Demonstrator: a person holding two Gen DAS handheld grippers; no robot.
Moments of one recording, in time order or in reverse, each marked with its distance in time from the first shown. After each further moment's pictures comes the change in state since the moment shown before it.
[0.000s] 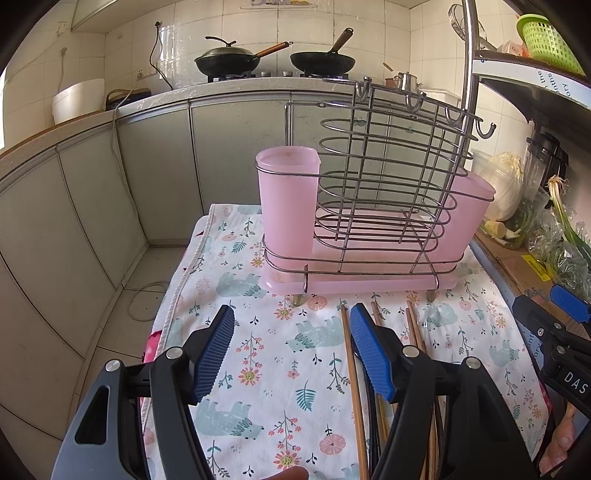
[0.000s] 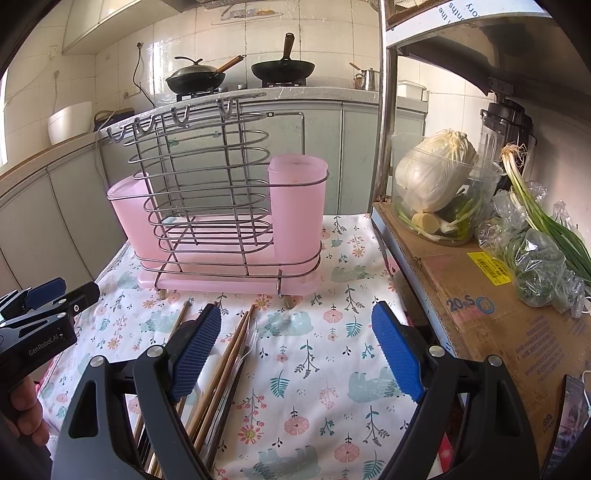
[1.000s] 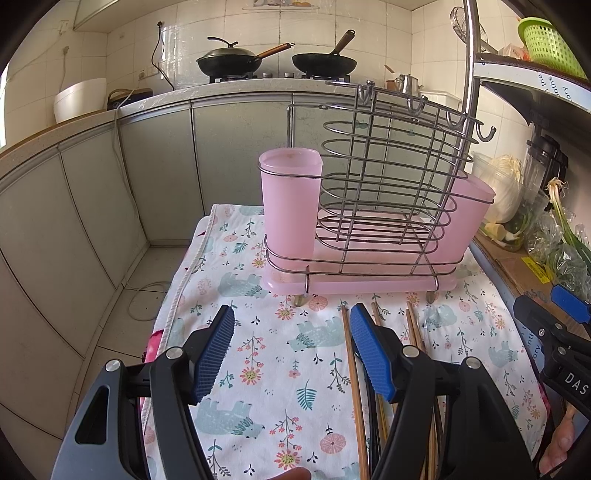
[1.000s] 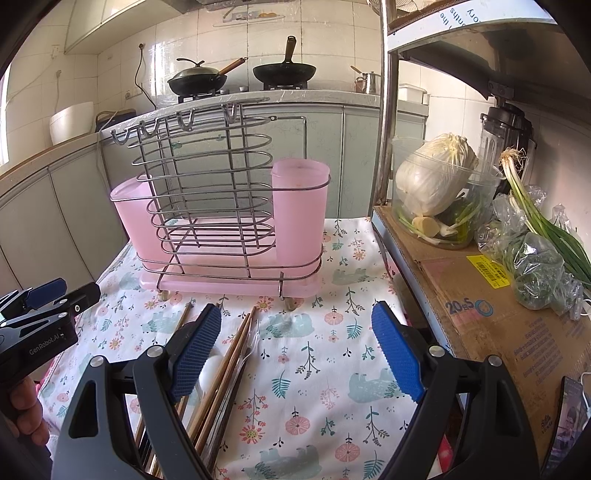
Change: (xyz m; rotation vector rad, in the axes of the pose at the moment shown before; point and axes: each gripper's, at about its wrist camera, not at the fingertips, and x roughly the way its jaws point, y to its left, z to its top) left arm -0.002 0.002 0.001 -0.002 -0.005 -0.001; right arm -0.004 0.002 0.002 -0.010 -0.011 0.001
